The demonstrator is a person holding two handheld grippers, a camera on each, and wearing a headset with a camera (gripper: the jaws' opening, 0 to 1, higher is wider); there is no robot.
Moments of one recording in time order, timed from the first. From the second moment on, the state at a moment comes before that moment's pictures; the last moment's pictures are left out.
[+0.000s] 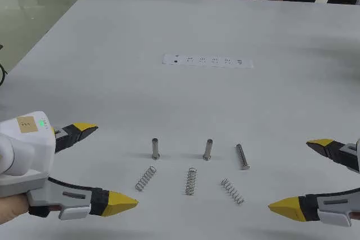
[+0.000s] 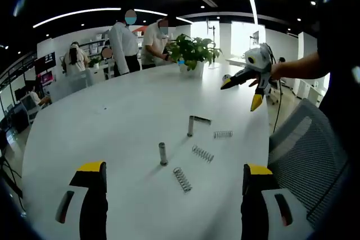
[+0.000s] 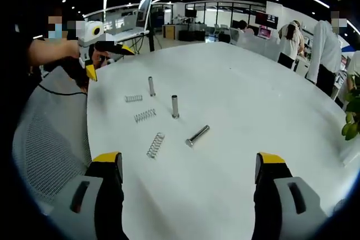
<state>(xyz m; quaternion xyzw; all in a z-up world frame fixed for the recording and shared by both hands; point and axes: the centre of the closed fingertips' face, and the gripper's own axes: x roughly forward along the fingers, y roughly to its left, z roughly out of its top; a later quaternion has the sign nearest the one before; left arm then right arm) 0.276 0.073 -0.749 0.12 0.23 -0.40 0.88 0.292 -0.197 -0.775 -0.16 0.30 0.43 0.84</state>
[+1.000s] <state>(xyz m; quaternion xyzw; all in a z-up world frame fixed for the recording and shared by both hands) 0.275 0.073 -0.747 0.12 0.23 -0.40 0.88 0.298 -0.204 -0.776 -0.17 0.30 0.42 0.84</state>
